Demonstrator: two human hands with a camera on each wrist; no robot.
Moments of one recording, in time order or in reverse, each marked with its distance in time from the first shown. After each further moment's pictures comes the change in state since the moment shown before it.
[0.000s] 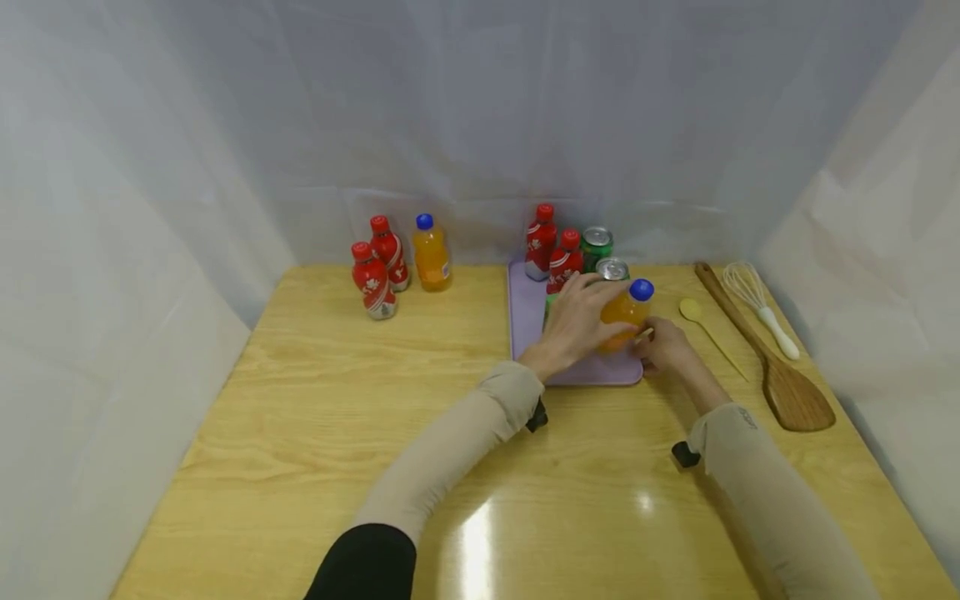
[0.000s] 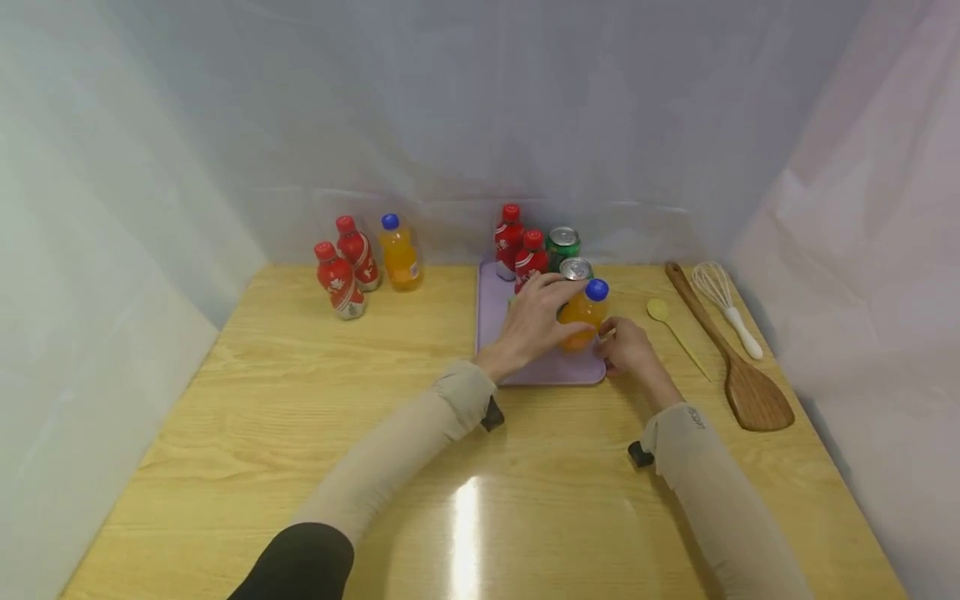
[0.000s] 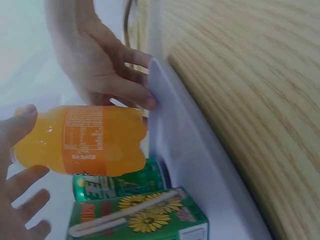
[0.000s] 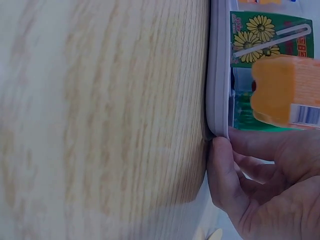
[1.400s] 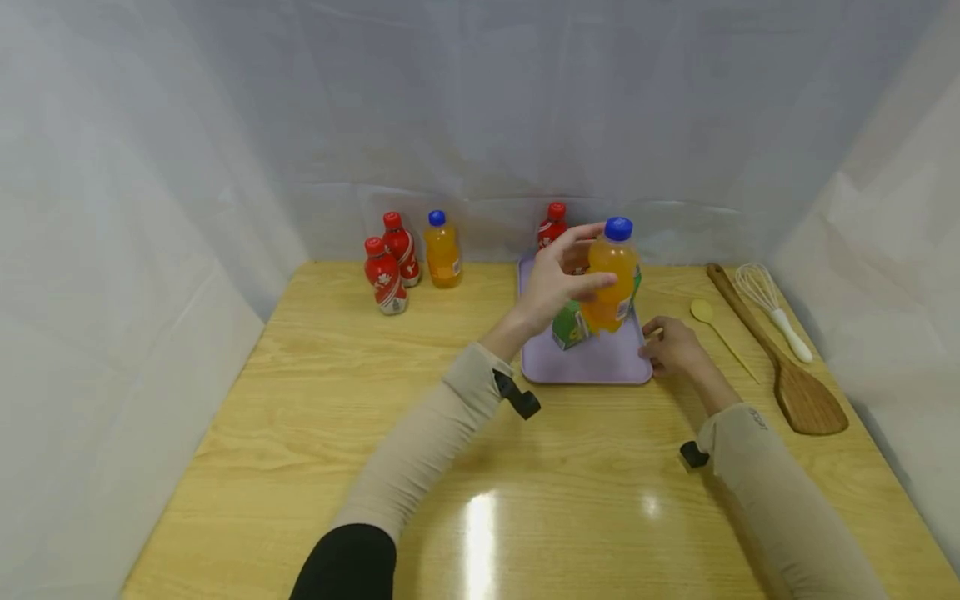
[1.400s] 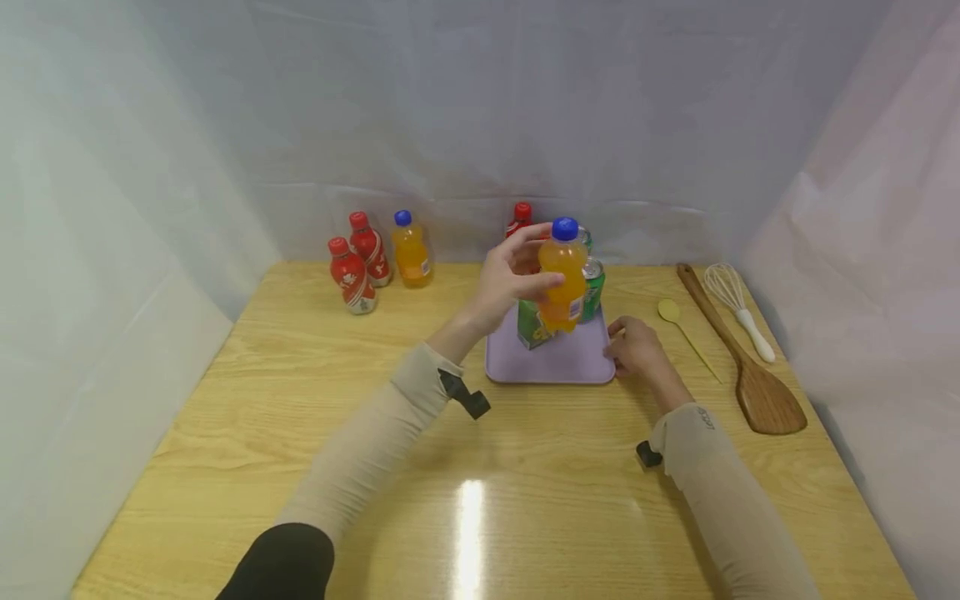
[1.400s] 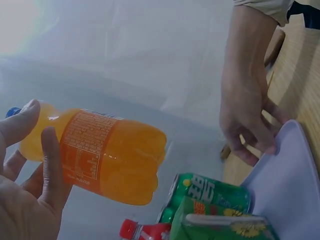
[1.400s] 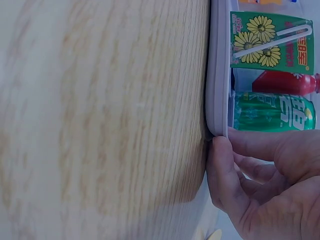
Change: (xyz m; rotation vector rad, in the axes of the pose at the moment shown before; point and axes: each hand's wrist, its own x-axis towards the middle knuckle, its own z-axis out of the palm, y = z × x) left_hand -0.005 -0.008 -0.095 -1.145 0.019 -0.266; right_hand -0.002 -0.002 0.001 -0.003 -0.043 0.044
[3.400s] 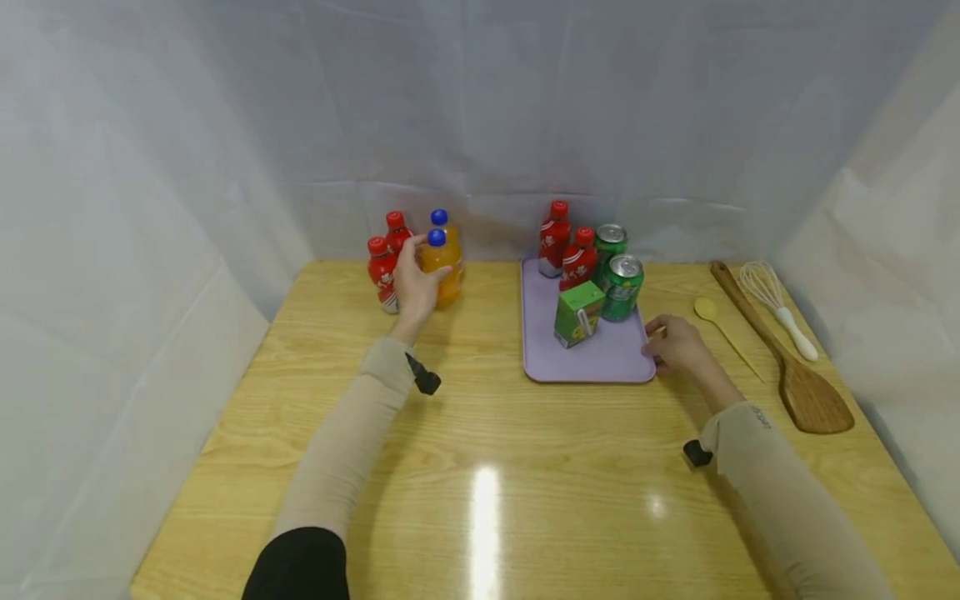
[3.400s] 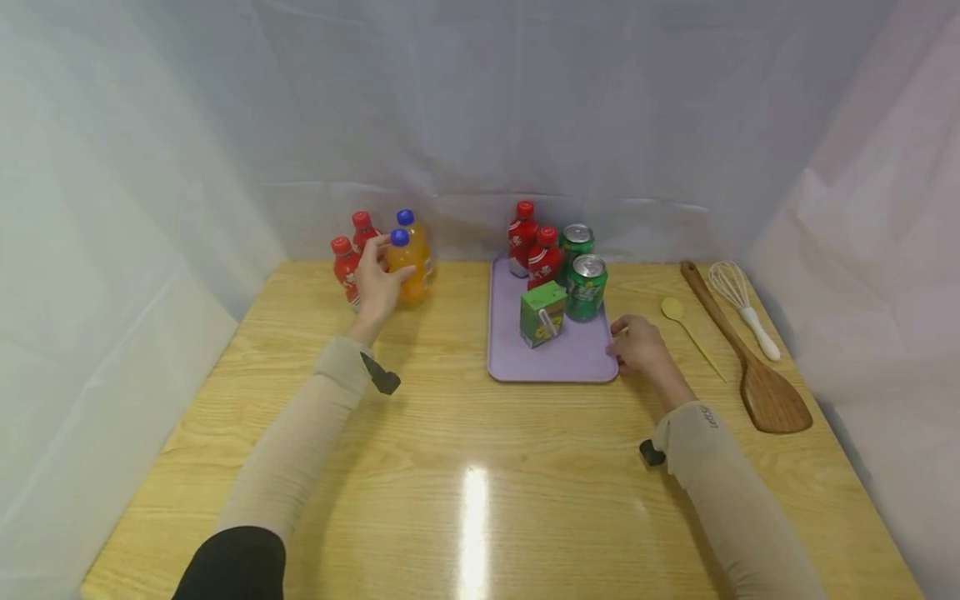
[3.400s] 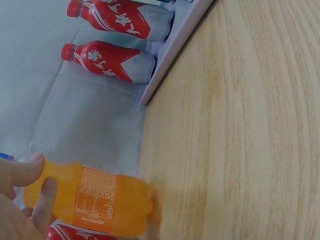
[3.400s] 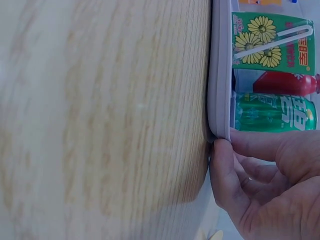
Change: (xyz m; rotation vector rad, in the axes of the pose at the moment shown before) left_hand -0.029 -0.074 -0.184 0.559 0.710 -0.126; right_hand 0.001 -0.001 0.000 0.018 0.019 0.000
